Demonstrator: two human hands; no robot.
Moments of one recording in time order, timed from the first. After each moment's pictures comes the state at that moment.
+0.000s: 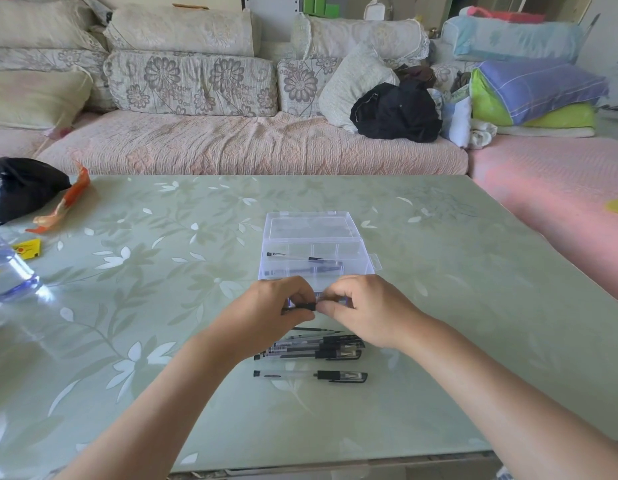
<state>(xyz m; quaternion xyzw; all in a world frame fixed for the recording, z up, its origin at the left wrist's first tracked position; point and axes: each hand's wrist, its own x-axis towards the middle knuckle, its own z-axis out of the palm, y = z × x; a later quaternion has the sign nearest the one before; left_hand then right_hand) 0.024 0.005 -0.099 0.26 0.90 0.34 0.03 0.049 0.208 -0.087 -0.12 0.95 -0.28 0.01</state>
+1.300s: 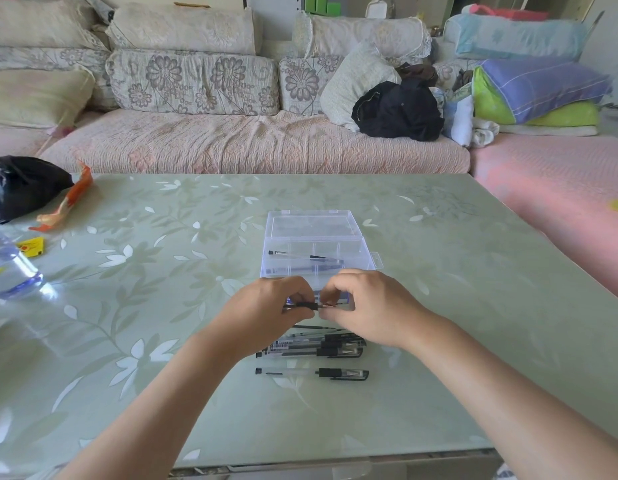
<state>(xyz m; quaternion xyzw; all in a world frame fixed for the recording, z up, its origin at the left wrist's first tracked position) 0.027 0.005 -0.093 0.25 0.93 0.27 0.01 0.050 0.210 -0.086 -0.15 0.96 -0.23 -0.03</state>
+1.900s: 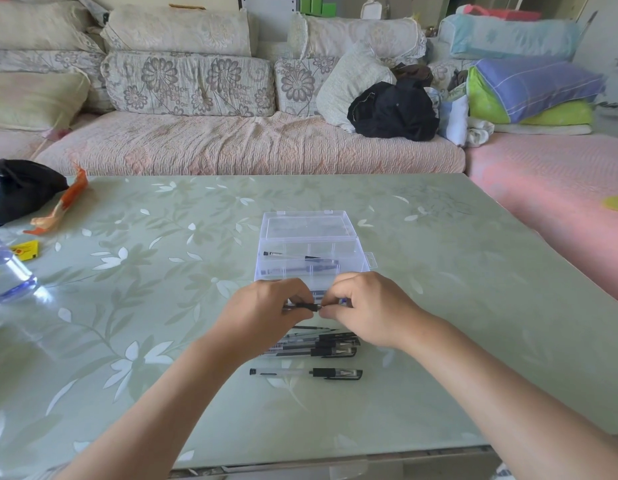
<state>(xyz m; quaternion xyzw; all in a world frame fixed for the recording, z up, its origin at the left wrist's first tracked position) 0.033 0.011 -0.097 0.25 0.92 0.29 -0.03 0.048 0.216 -0.090 -0.15 0.96 -0.25 -0.02</state>
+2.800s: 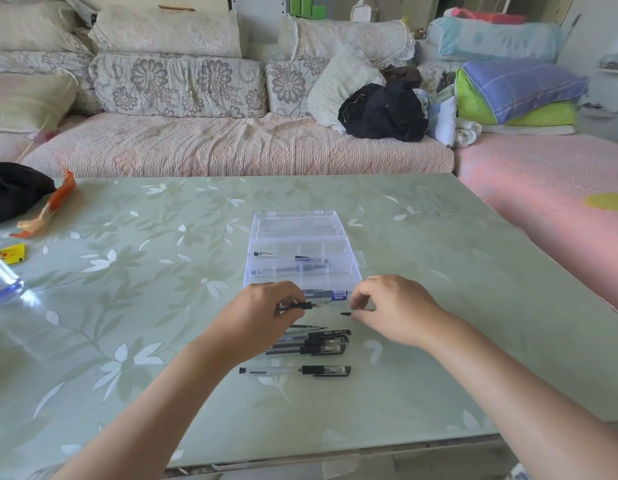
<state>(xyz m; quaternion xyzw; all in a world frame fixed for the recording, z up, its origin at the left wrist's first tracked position) 0.032 0.018 -0.107 0.23 0.92 0.32 0.01 0.061 0.260 -0.088 -0.06 0.99 -0.14 0.02</state>
